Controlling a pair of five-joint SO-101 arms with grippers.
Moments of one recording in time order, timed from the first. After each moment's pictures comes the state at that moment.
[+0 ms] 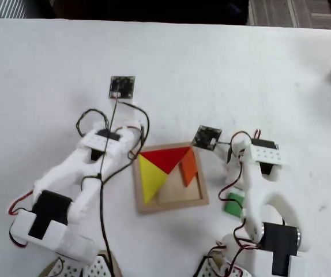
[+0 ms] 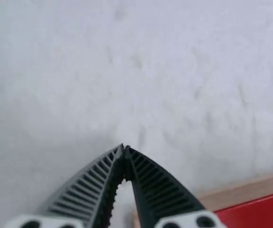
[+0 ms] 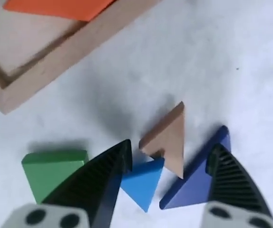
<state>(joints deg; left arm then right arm) 11.7 3.3 42.5 20.6 14.3 5.5 -11.1 49.2 53.0 76.6</state>
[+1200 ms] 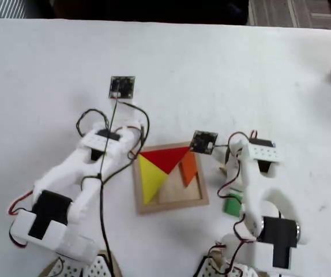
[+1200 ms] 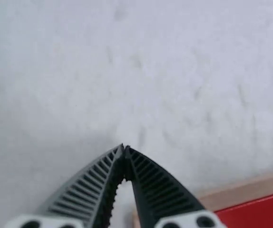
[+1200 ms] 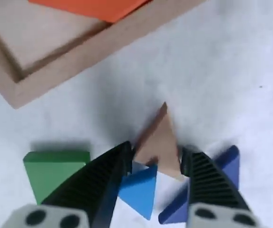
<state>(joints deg) 11.7 3.3 42.5 20.6 14.3 4.6 -5.7 46.2 54.7 80.6</state>
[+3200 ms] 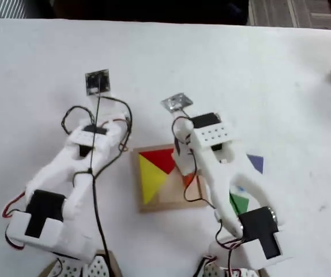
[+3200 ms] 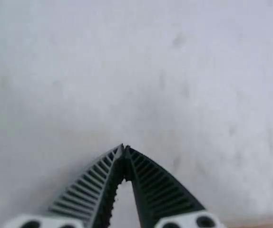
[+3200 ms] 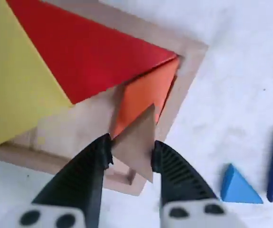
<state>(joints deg) 5.6 3.3 41.2 20.6 21.4 -21.7 -3.3 27.7 72.8 9.1</state>
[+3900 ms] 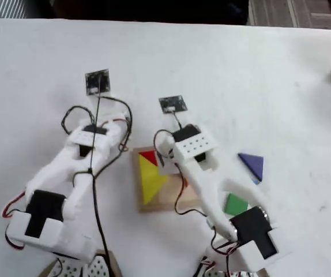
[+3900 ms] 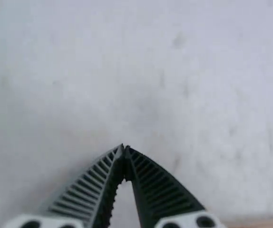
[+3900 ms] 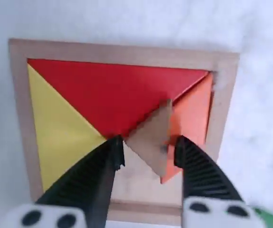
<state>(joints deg) 5.6 3.3 41.2 20.6 21.4 -29.6 -2.6 33.1 60.7 -11.0</state>
